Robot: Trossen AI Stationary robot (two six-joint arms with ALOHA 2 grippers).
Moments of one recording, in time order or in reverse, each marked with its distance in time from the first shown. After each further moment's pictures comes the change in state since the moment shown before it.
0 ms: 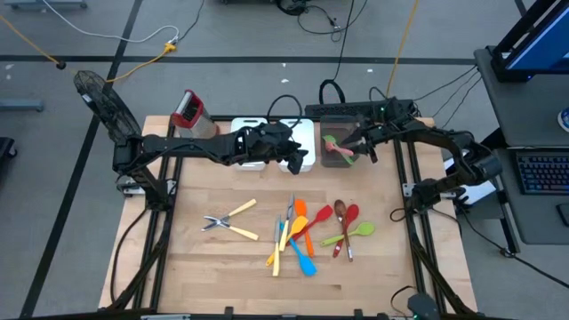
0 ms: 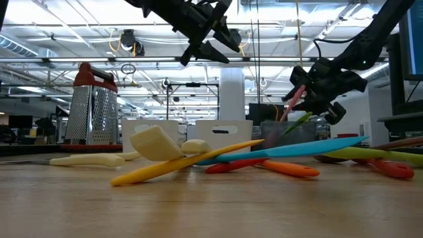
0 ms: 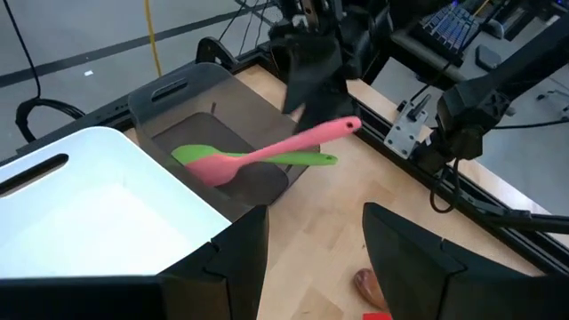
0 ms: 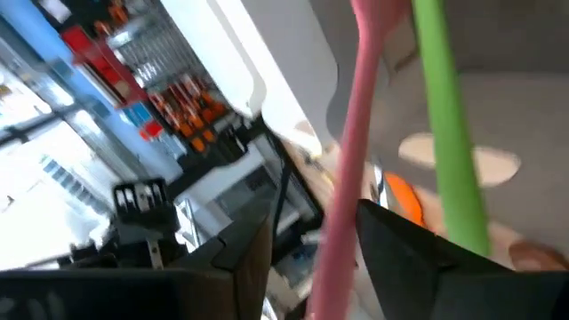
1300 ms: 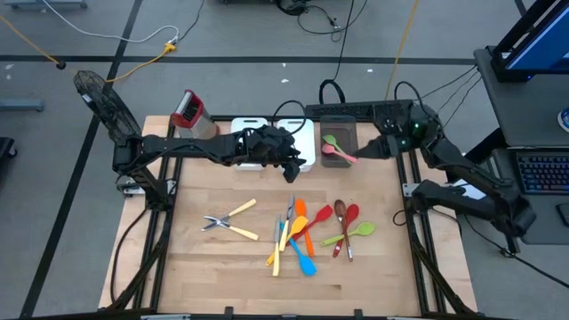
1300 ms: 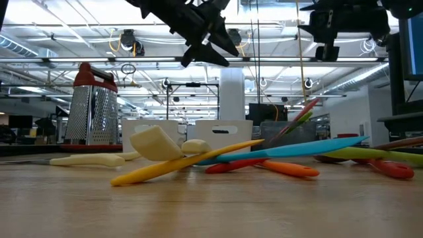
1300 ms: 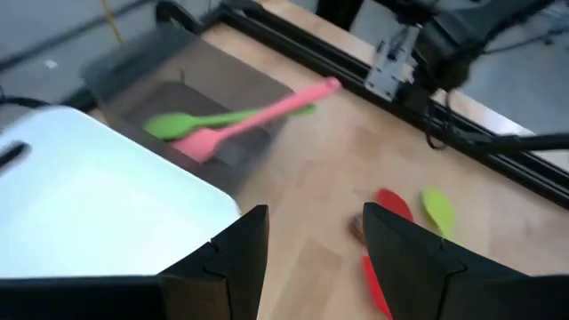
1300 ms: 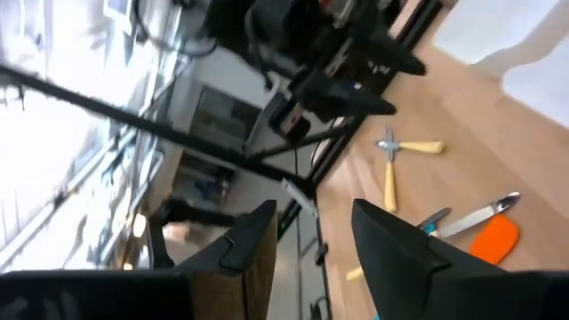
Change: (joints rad) left arm -0.015 0.000 0.000 -0.083 0.114 0.115; right arm 0.342 -0.636 -0.001 0.082 0.078 -0.309
